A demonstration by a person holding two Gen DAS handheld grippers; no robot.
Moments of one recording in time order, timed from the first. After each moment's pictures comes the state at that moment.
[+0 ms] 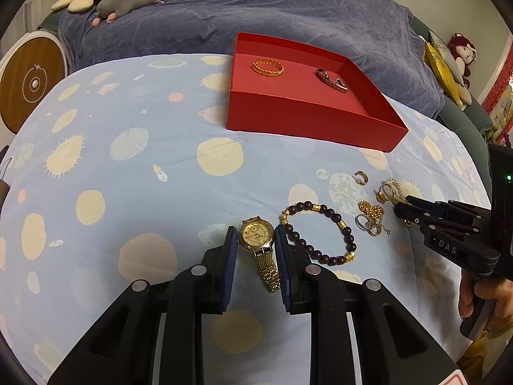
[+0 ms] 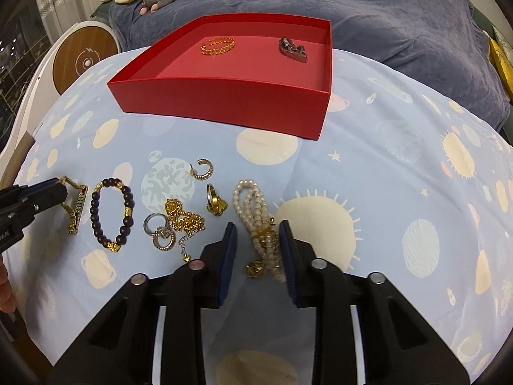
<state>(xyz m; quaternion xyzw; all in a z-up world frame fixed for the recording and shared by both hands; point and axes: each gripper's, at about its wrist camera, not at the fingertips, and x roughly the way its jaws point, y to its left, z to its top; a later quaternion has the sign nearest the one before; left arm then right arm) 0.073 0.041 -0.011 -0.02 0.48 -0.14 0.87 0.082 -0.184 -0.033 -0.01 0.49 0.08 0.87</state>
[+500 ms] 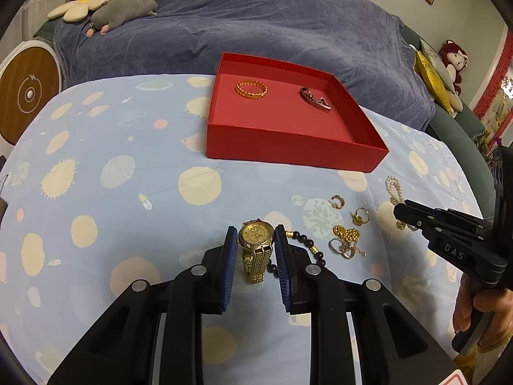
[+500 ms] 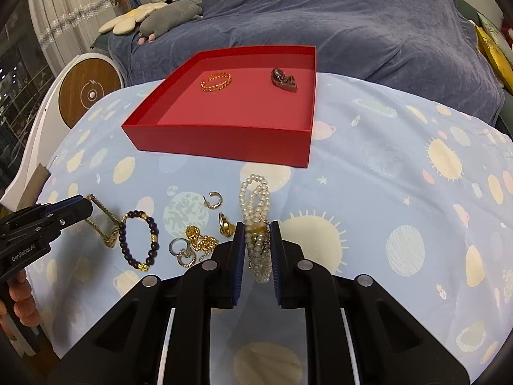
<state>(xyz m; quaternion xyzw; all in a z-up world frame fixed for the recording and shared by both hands) 0.078 0.027 0.015 -0.03 0.45 -0.16 0.88 0.072 -0.196 0.008 0.04 0.45 0.07 0.89</state>
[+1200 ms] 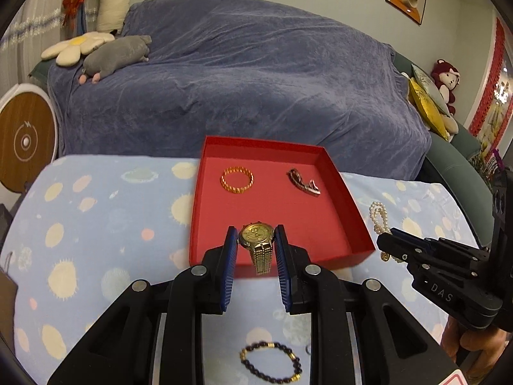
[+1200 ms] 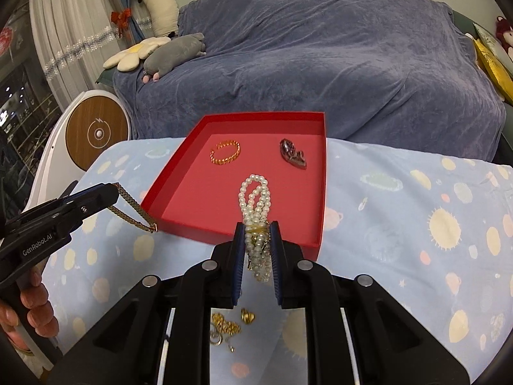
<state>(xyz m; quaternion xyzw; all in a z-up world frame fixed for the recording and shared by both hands) 0.158 -0.009 0.085 -0.02 0.37 -0.16 0.91 0.145 -0.199 0.067 0.07 0.39 0.07 0.91</state>
